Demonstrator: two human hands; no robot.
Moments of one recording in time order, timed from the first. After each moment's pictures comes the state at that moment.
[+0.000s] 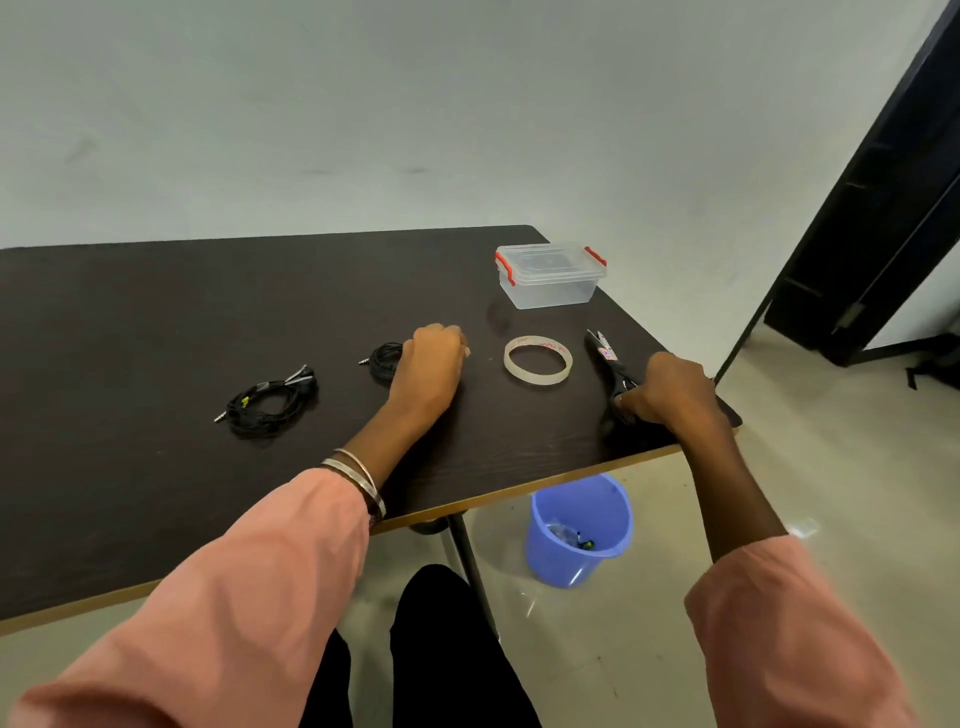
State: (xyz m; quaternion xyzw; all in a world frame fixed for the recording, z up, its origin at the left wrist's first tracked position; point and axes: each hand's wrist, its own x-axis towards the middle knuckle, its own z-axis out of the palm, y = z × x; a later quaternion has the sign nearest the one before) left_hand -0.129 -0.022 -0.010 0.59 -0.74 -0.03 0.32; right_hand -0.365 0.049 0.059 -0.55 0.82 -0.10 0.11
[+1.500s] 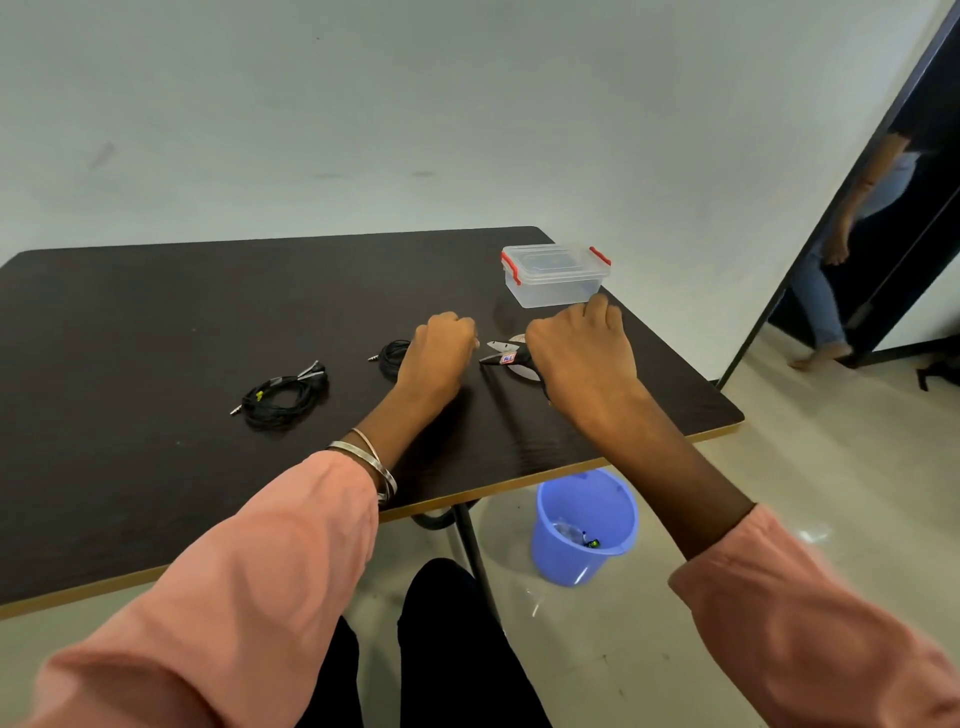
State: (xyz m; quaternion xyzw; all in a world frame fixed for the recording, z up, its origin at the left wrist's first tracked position) left_hand -0.130 -0.023 0.001 0.58 -0.77 0.04 0.26; right_hand -0.267 0.086 0.097 -0.74 0.64 0.05 -0.21
